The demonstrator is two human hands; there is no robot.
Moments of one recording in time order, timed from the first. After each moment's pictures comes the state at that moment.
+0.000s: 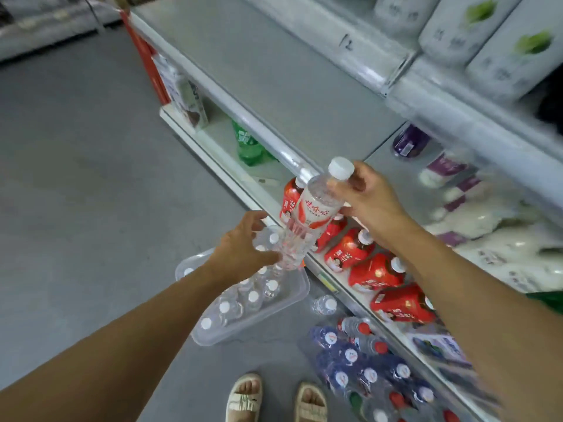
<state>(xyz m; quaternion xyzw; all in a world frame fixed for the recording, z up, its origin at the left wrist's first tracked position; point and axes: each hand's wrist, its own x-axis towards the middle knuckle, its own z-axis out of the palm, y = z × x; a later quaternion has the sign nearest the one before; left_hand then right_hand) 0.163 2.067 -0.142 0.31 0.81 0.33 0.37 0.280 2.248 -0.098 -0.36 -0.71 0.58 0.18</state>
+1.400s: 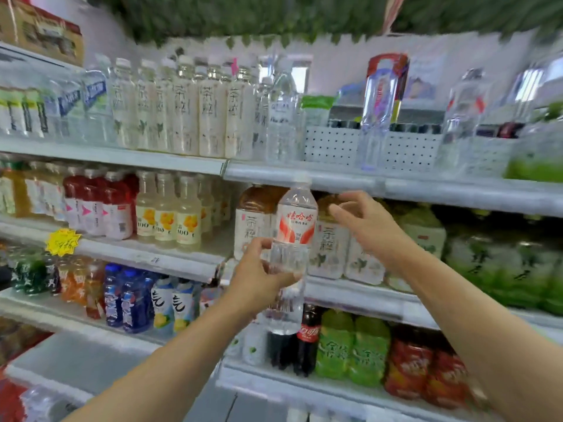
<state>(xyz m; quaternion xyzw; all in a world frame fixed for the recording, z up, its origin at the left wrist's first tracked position) 0.311 2.123 0.392 0.56 0.55 0.53 0.32 0.487 2.177 0.467 -0.44 -0.73 0.24 0.46</state>
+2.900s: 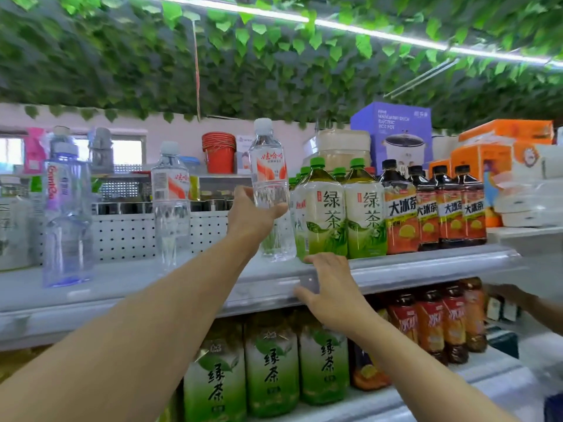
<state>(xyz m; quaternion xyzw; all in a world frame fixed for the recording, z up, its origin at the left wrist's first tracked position) 0.755 2.322 0.608 0.63 0.37 0.61 0.29 0.880 2.265 0.508 -0.62 -0.67 -0.10 0.39</state>
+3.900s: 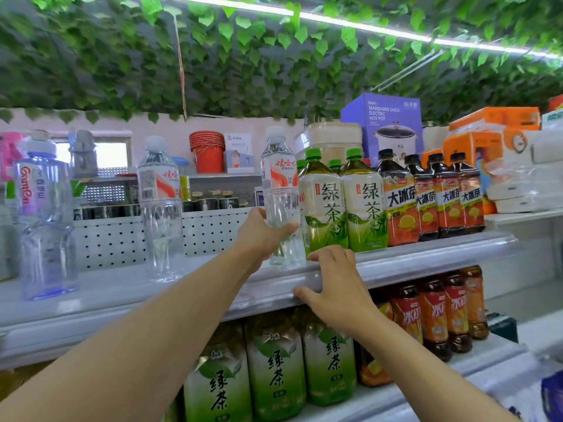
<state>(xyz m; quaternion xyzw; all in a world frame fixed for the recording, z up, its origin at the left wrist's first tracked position) 0.763 2.345 0.583 0.70 0.39 0.49 0.34 0.880 2.276 0.499 -0.62 -0.65 -0.17 0.41</state>
